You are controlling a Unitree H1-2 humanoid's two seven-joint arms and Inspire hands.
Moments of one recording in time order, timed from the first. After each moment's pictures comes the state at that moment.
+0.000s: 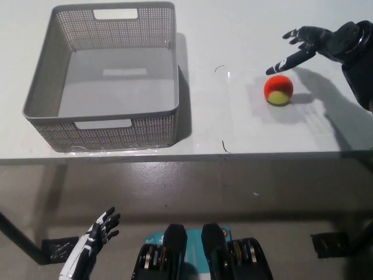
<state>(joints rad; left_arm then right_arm) -0.01 0.19 0.00 0.33 -0.09 -0.34 -0.25 -1.34 -0.30 0.36 1.36 -0.42 0.12 0.45</state>
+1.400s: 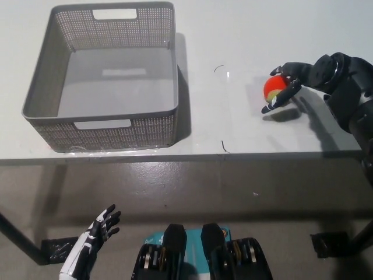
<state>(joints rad) -0.02 0.19 0.00 0.33 -0.10 -0.34 -0.25 -1.30 -0.24 0.47 1.43 -0.46 0.08 0.44</state>
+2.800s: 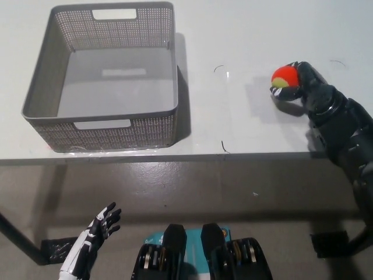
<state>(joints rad) -0.02 0.19 0.00 0.33 -0.11 -0.34 -0.26 -1.19 -0.19 0.16 1.44 -0.34 0.02 -0.10</state>
